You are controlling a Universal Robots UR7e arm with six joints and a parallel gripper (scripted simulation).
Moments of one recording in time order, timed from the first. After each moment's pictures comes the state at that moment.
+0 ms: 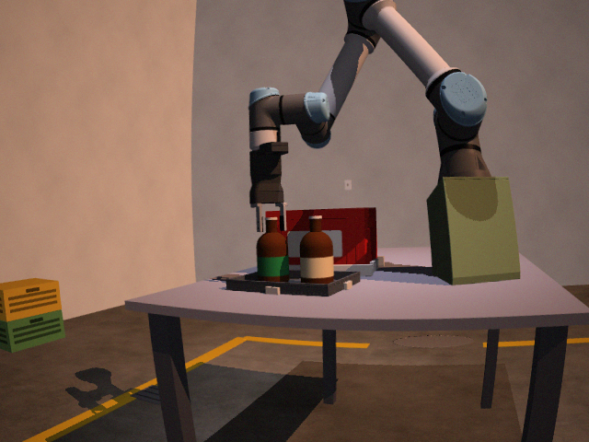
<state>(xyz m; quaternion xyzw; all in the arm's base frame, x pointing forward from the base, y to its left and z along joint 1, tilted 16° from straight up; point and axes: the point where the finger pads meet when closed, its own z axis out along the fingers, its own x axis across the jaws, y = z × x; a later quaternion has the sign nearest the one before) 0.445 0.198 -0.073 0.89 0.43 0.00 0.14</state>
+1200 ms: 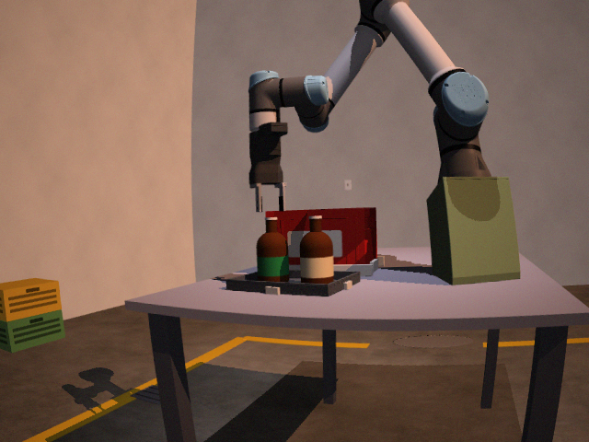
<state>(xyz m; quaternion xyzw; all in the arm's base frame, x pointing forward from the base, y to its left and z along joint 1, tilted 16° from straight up) 0.440 0.209 -0.029 0.89 0.43 0.00 0.14</state>
